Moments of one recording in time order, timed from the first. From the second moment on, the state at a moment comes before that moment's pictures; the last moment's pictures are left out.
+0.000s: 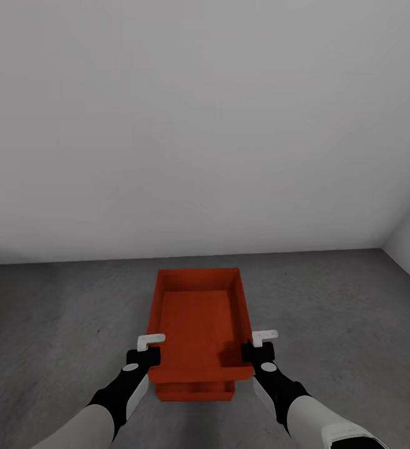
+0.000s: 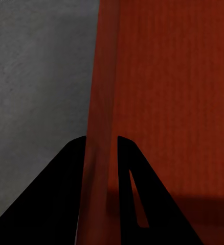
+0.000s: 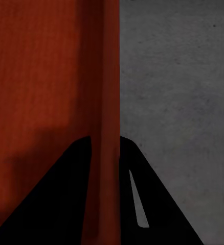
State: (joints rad) left arm -0.63 -0.11 0.01 -0.36 0.02 -0.02 0.18; right arm -0.69 0.14 0.07 -0.23 0.08 -0.15 -0.21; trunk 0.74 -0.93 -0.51
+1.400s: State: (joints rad) left arm -0.63 -0.11 0.01 -0.36 0.02 -0.01 0.17; right arm -0.69 0.14 0.07 -0.23 0.08 -0.15 -0.22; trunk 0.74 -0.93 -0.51
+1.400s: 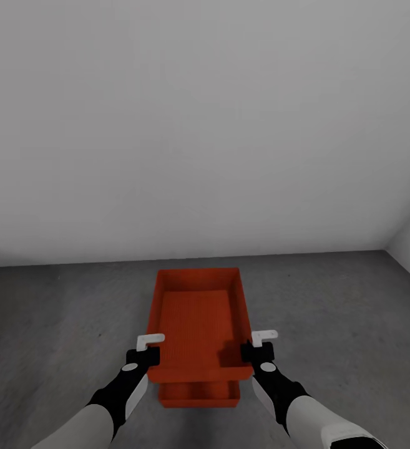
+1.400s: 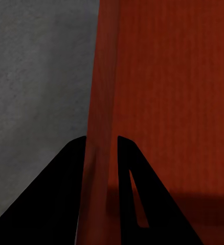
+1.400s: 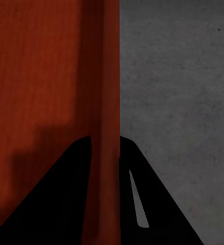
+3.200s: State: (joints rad) left arm -0.63 -0.10 0.01 -0.36 0.02 -0.01 0.17; right arm -0.69 0.14 0.08 -0.23 0.07 -0.15 -0.22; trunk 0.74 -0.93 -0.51
